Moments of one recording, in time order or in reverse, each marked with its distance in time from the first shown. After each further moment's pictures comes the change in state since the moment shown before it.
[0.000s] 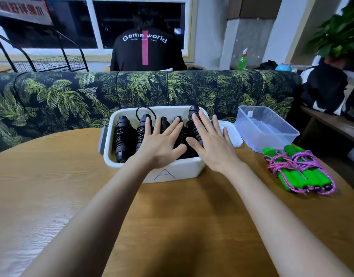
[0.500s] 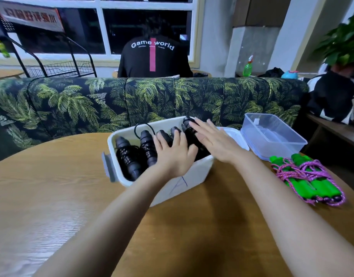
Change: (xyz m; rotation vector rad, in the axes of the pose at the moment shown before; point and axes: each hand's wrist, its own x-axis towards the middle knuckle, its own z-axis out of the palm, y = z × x) left_hand -0.010 0.033 -0.017 -0.279 -0.184 -0.246; right_hand 0.042 0.014 -0.009 0.066 -0.183 -0.102
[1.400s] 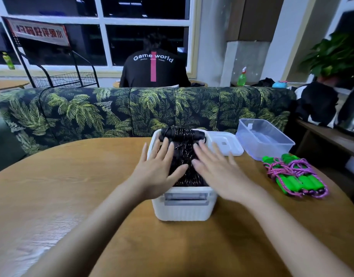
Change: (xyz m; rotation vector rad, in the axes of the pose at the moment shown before) left_hand -0.088 -0.047 -0.020 0.199 0.090 0.191; right_hand -0.114 -0.086 -0.009 -0.136 -0.120 0.157
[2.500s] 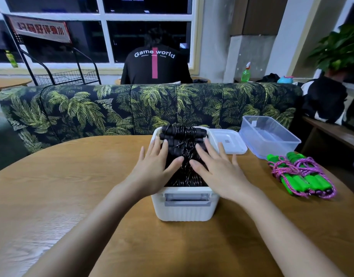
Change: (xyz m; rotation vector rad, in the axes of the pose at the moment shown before) left_hand 0.006 -0.008 0.008 -0.234 0.042 -0.049; right_hand 0.010 0.001 0.009 0.071 0.023 0.051
